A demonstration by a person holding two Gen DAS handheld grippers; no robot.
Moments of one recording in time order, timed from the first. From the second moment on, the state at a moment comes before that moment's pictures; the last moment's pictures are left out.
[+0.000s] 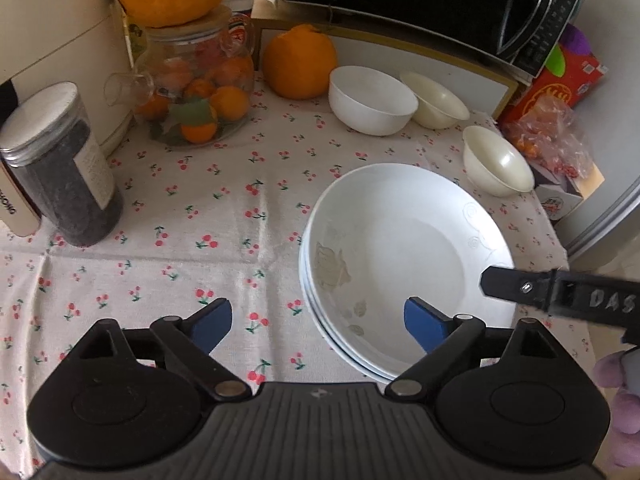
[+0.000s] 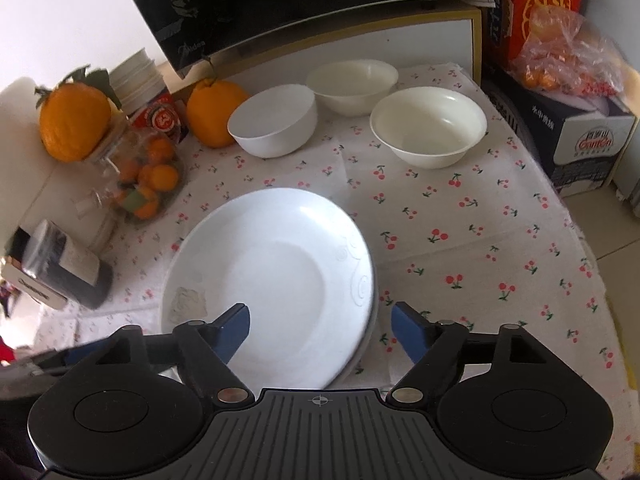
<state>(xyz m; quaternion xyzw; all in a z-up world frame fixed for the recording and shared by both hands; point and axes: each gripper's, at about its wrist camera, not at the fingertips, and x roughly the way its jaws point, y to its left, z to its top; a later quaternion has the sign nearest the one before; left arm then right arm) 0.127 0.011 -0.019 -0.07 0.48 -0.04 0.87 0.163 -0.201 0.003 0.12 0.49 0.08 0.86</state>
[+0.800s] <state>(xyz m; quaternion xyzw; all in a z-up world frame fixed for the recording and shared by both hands) 0.209 0.021 0.021 -0.12 0.45 0.02 0.89 0.243 -0.202 0.050 0.20 0.44 0.08 0.87</state>
